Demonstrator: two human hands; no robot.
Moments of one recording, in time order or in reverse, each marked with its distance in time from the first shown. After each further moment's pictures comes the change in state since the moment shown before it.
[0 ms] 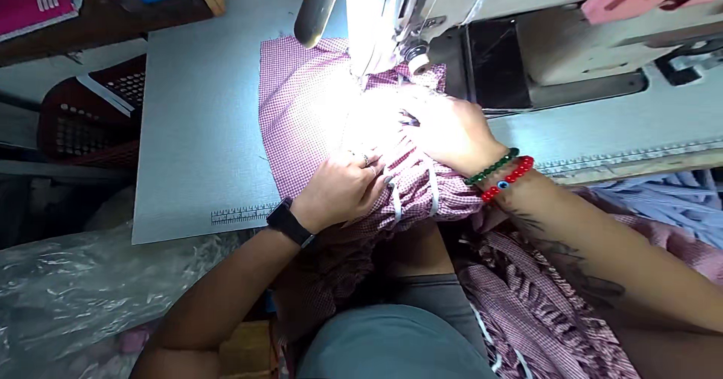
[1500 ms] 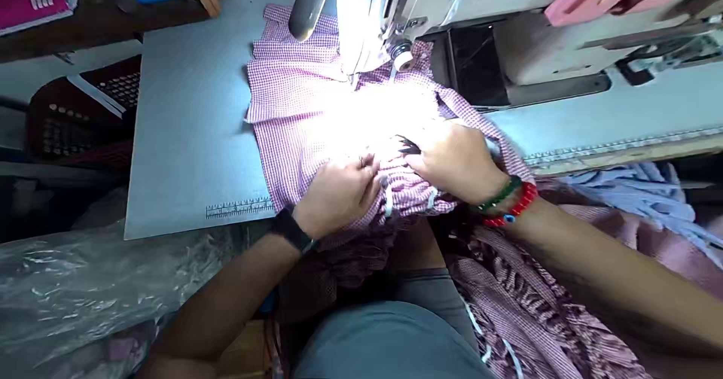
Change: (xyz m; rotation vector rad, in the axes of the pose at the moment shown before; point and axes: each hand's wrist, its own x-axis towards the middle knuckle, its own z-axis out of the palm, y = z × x) left_hand -0.006 0.021 0.009 -0.015 -0.043 -0.118; right_hand -0.062 -0.011 -0.001 -0.063 0.129 -0.092
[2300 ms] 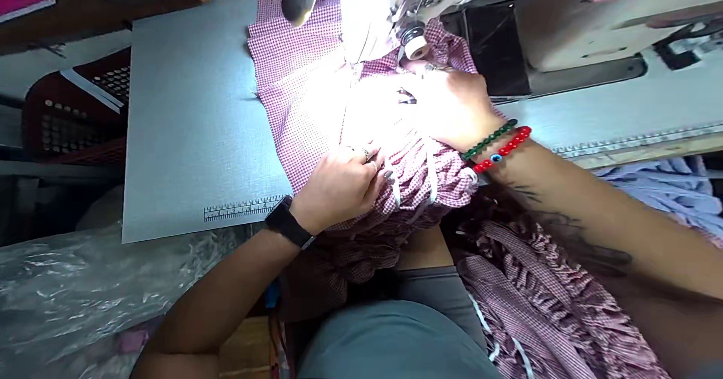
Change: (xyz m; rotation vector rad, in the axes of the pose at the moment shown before) left_hand 0.005 -0.009 -0.006 0.054 -0.019 0.068; right_hand 0.066 0.018 0.006 -0.006 -0.055 0.048
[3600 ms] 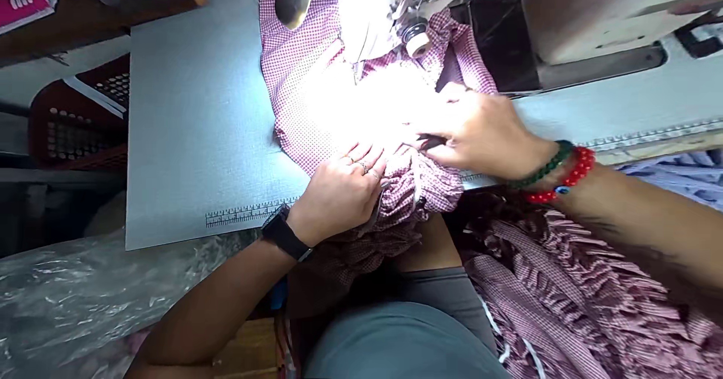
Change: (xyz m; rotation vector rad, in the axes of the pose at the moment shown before) left_hand -0.005 -0.001 -0.003 0.051 -0.058 0.077; right_hand -0.052 0.015 -0.004 0.126 0.132 -0.434
